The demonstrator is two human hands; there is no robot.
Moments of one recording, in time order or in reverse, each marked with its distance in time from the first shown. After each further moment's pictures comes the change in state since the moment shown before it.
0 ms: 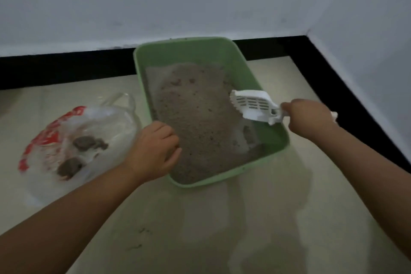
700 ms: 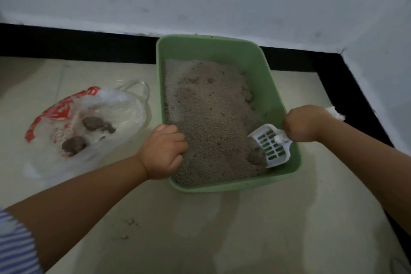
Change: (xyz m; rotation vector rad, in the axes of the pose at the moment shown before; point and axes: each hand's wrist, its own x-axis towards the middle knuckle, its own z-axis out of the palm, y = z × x) left_hand -0.002 0.003 0.020 0.065 -0.082 -0.033; right_hand 0.061 -0.010 -0.008 -0.414 -0.183 -0.409
